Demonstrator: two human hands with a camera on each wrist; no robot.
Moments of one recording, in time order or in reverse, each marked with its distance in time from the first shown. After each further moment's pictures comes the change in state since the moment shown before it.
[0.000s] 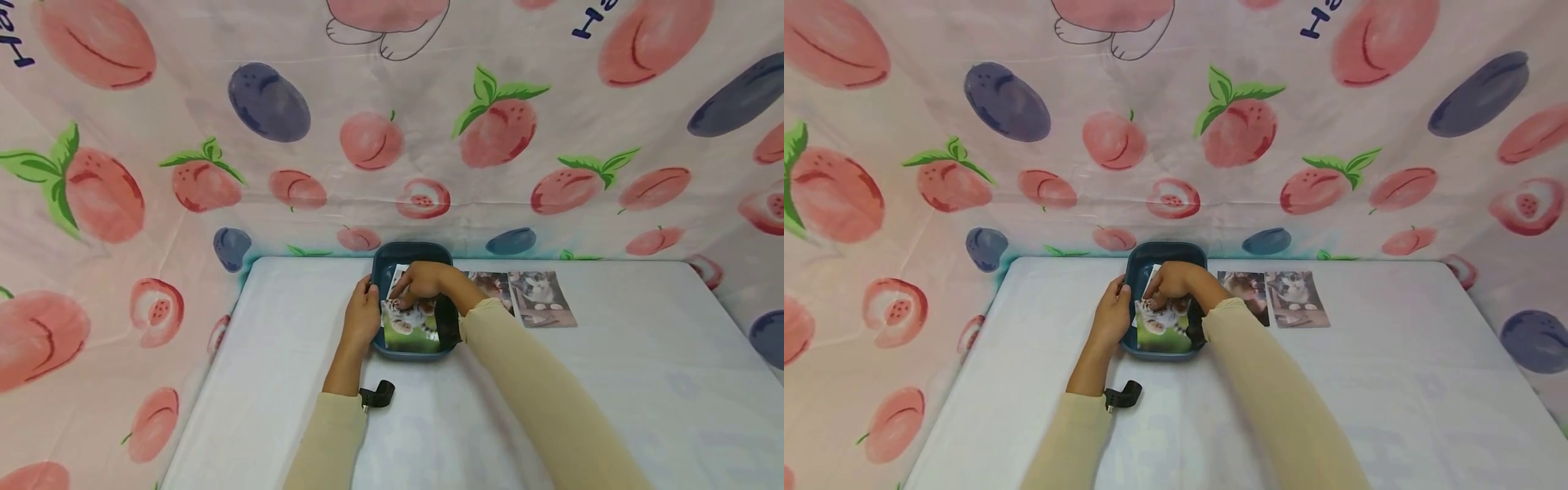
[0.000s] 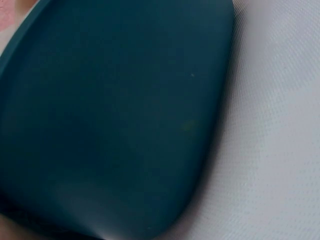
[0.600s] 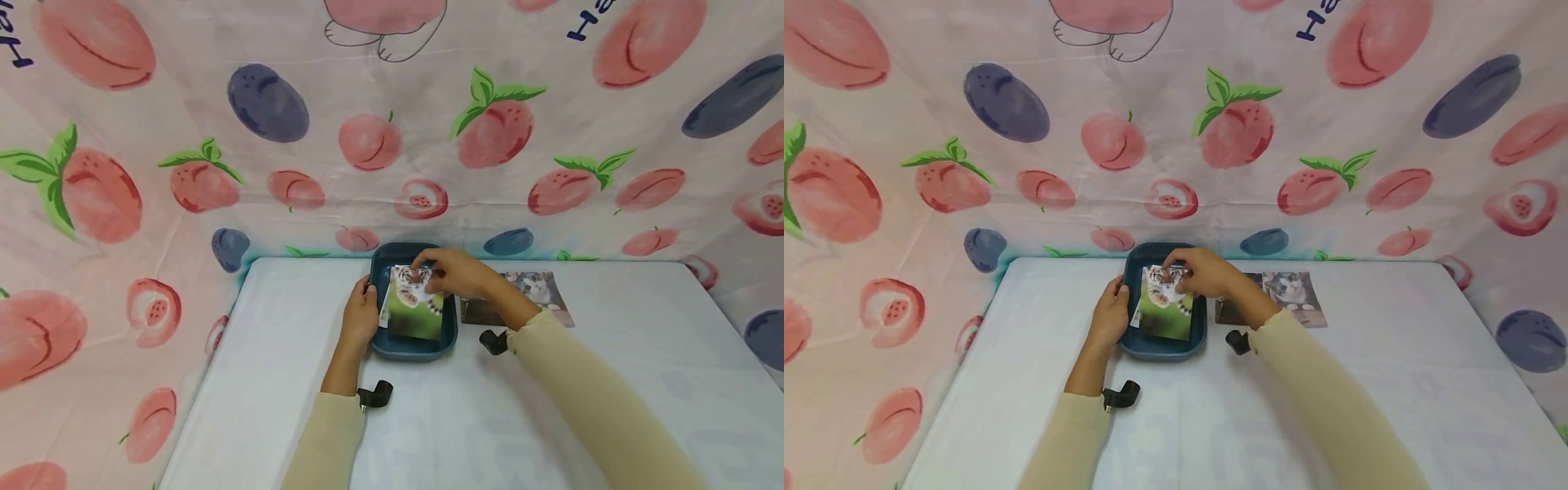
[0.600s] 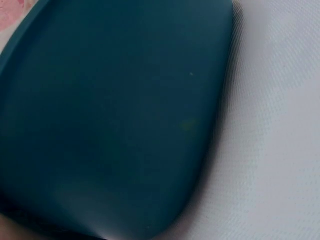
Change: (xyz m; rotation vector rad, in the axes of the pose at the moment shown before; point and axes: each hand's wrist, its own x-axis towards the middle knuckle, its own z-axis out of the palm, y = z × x) left_hand 0.002 0.000 0.001 -0.014 0.002 -0.025; right_hand -0.056 0.032 -0.011 0.028 0.323 -0.200
